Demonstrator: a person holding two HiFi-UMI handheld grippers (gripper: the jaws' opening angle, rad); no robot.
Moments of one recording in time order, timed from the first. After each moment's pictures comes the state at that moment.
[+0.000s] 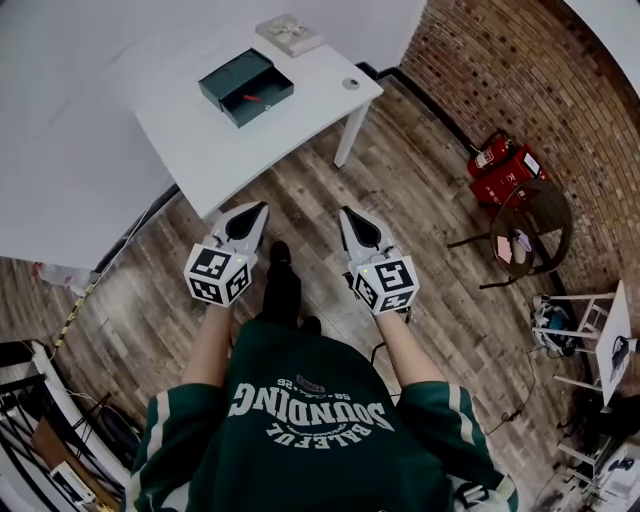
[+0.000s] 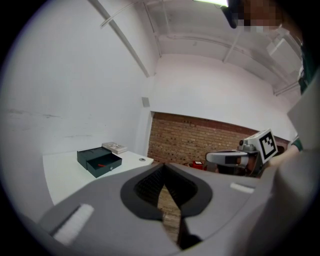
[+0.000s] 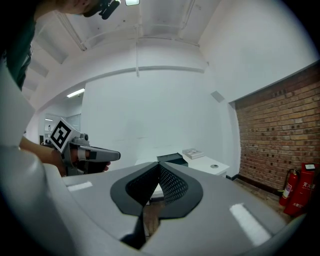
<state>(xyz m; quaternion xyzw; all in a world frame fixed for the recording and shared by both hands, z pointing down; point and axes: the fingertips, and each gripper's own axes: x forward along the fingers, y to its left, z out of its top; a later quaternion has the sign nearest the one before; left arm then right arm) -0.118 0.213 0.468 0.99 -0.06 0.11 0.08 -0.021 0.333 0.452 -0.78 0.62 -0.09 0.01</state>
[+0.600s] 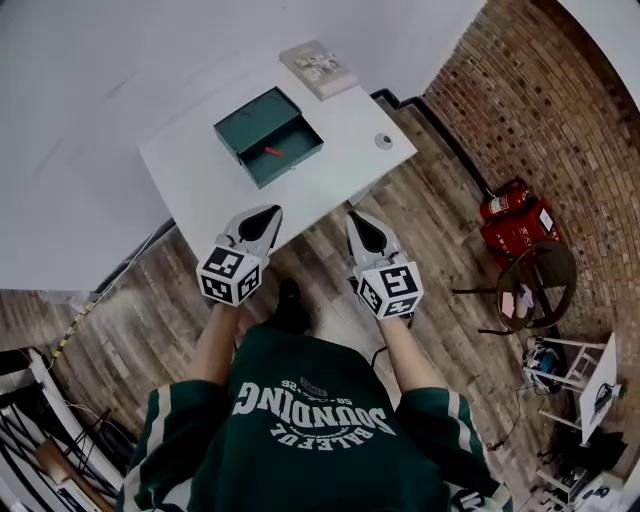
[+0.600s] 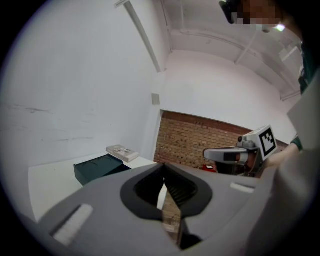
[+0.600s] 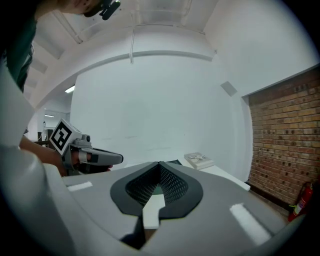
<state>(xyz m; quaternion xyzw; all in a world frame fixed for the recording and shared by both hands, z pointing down) 0.002 0.020 0.477 0.99 -0.06 0.12 0.11 0.093 0.125 0.446 -0.76 0.64 -0.10 -0.01</state>
